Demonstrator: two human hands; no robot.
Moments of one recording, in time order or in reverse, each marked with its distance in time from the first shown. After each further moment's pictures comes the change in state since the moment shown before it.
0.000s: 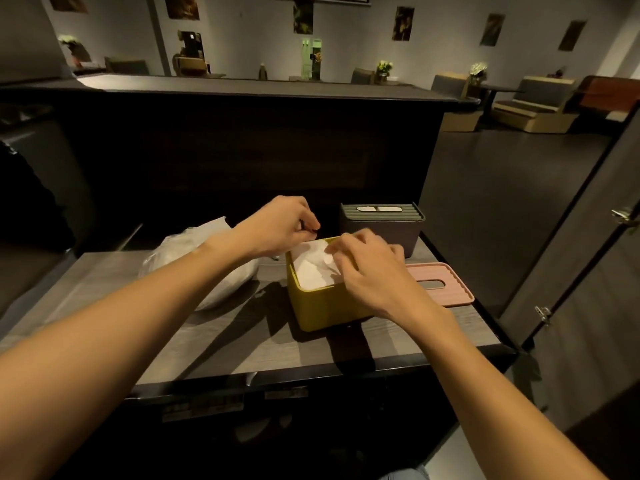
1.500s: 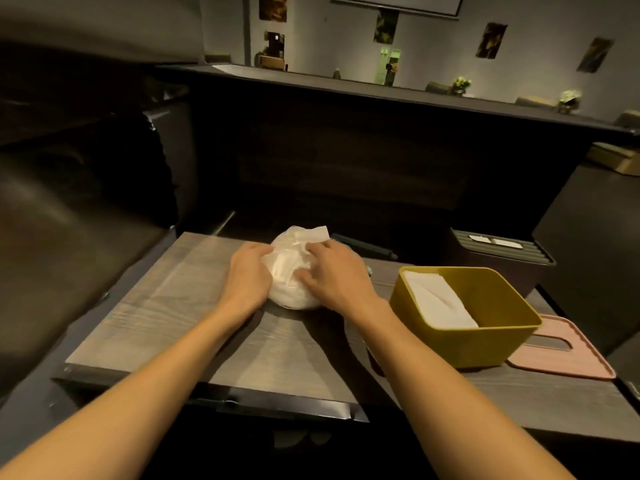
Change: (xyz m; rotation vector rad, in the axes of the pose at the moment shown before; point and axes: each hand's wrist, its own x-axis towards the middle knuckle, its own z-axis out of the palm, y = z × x) left_hand -0.137 -0.163 0.044 -0.362 0.437 -0.757; right_hand 0.115 -0.125 0.150 -0.118 -0.063 -0.241
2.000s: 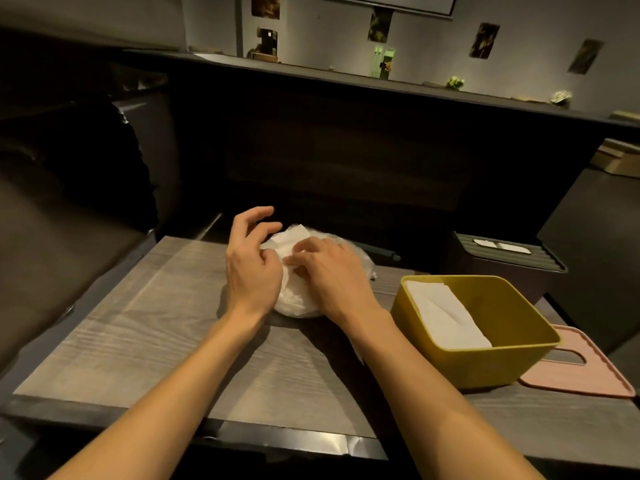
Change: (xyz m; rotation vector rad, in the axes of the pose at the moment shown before) left_hand 0.005 0.034 0.016 -0.302 0.380 0.347; right_hand 0.016 0.014 0.005 -0.163 0.097 -0.260
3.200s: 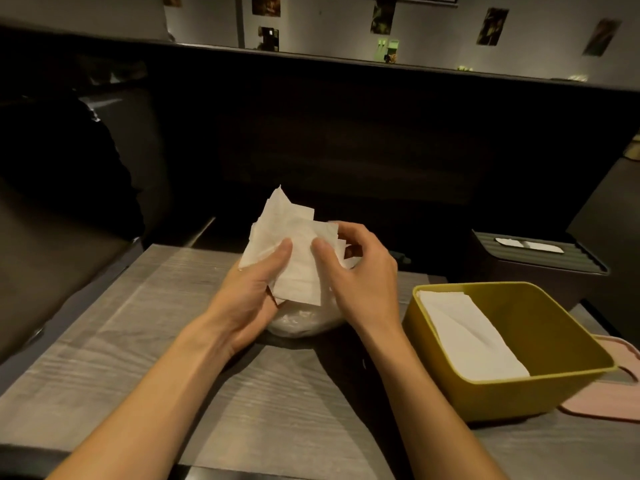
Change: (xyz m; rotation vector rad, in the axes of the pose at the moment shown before) left_hand 0.005 0.023 -0.004 -0.990 -0.437 -0.936; right_hand -0.014 0.010 -0.001 0.835 0.412 0.530
